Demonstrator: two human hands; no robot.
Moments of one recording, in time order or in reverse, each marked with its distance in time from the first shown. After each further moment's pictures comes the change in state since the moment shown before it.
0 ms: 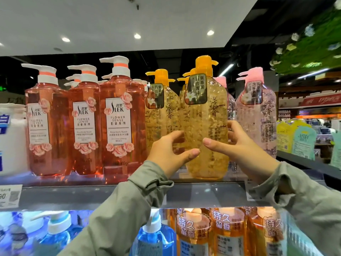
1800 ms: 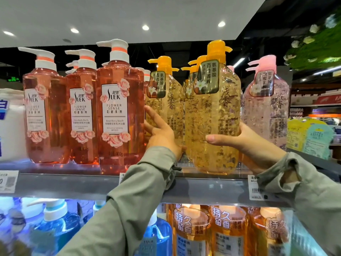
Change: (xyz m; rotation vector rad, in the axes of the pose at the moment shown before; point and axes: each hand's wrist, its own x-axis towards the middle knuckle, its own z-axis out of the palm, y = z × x) left_hand 0.023 0.013 0.013 0.415 0.045 -0.492; right_hand 0.021 0.009 -0.010 0.114 -0.112 0.129
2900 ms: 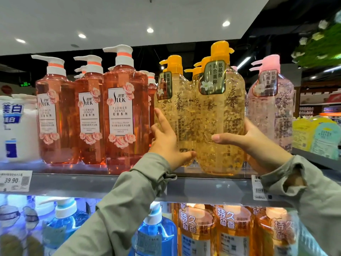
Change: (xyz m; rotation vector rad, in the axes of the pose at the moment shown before) left_hand -0.011 -0.021 -0.003 -0.053 -0.043 0.228; right_hand -0.008 -0.002 0.004 0.053 0.036 -0.088
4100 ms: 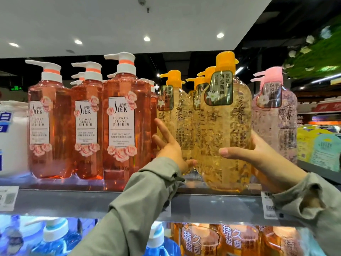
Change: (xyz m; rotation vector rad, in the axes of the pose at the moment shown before) left_hand 0.022 0.012 0.003 0.324 -0.151 -0.226; right_hand -0.001 0.000 -0.001 -0.017 0.025 -0.006
